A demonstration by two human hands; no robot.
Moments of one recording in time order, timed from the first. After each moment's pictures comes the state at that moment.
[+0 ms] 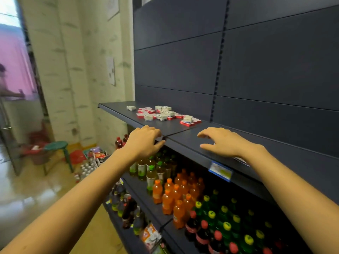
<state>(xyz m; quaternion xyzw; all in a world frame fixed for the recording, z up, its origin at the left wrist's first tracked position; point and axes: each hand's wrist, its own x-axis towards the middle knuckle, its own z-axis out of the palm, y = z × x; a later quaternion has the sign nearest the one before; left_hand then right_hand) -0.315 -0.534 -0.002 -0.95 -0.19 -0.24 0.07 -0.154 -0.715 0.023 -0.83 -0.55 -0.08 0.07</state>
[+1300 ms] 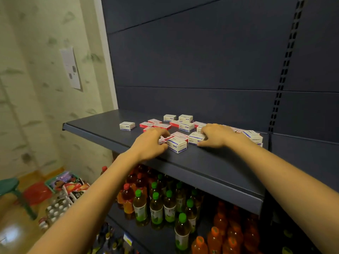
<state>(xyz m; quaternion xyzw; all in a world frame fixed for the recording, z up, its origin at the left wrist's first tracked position) -0.142 -0.145 -0.014 -0.97 -0.05 -0.18 -0.12 0.000 -0.318 -0.002 -0.93 -0.37 -0.06 -0.03</state>
